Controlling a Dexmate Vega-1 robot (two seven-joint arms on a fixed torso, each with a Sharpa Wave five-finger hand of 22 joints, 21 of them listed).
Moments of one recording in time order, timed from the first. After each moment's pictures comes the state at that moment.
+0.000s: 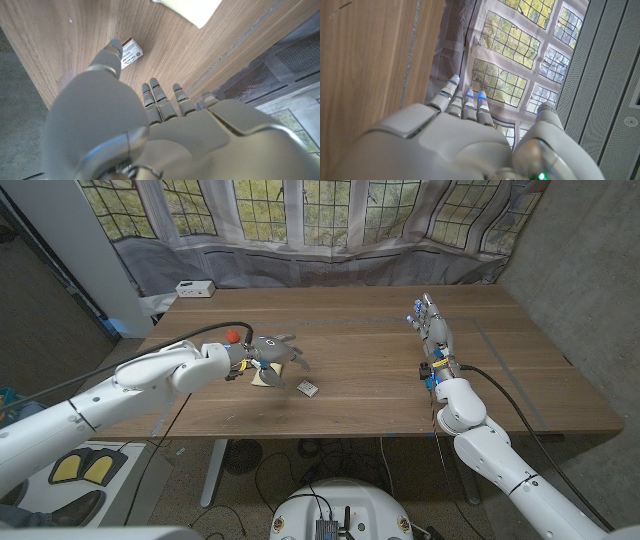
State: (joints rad) left arm 0.90 1.10 0.47 -2.04 0.75 -0.16 -0.30; left_hand 0.98 -0.07 0.33 -0.14 0.28 0.42 -0.16 0.19 0.18 0.49 -0.22 0.20 0.20 0.19 -0.04 0.18 0.17 -0.13 0.21 0.19 0.17; right arm -1.15 -0.49 -0.32 -1.77 0.44 0.34 -0.33; right_hand 0.19 0.05 0.23 -0.12 0.18 0.20 0.11 0.20 0.18 0.16 0.15 0.20 0.19 0.04 0.11 0.21 0.21 0.28 0.03 0.19 0.17
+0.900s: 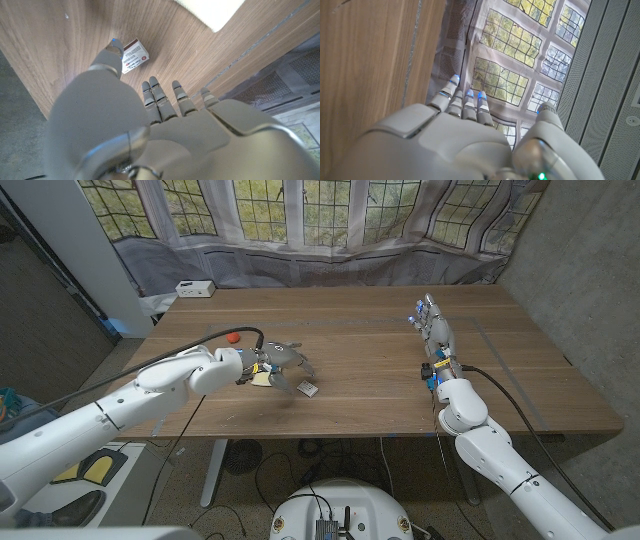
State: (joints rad) left arm 0.84 1.02 0.55 -1.97 0.76 -0.16 -0.32; left_hand 1.00 -0.06 0.32 -0.14 0.27 0.46 -0.13 0.20 0.18 0.51 -0.22 0.21 0.20 0.25 -0.03 0.19 0.17 -0.10 0.21 0.20 0.17; right arm -1.15 -0.49 -0.31 -1.76 0.45 0.34 -0.32; right_hand 0.19 0.05 0.23 -0.12 0.18 0.20 0.11 0.20 0.18 0.16 0.15 0.20 0.19 0.04 0.11 0.21 0.21 0.28 0.03 0.19 0.17
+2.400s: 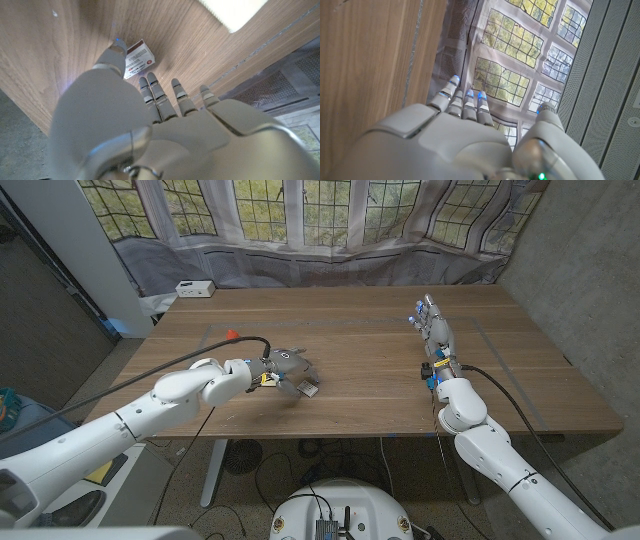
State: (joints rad) left arm 0.83 0.97 0.62 -1.91 0.83 -0.14 -0.22; left_hand 1.03 -0.04 0.32 -0.14 0.26 0.54 -0.15 0.21 0.18 0.59 -0.22 0.23 0.20 0.29 -0.04 0.19 0.17 -0.06 0.21 0.20 0.17; right arm -1.13 -0.49 -0.32 -1.73 0.45 0.34 -0.32; right_hand 0.19 0.05 0.23 -0.12 0.18 0.20 0.11 0.20 0.18 0.16 0.15 0.20 0.19 0.04 0.11 0.21 0.21 0.27 0.03 0.19 0.17
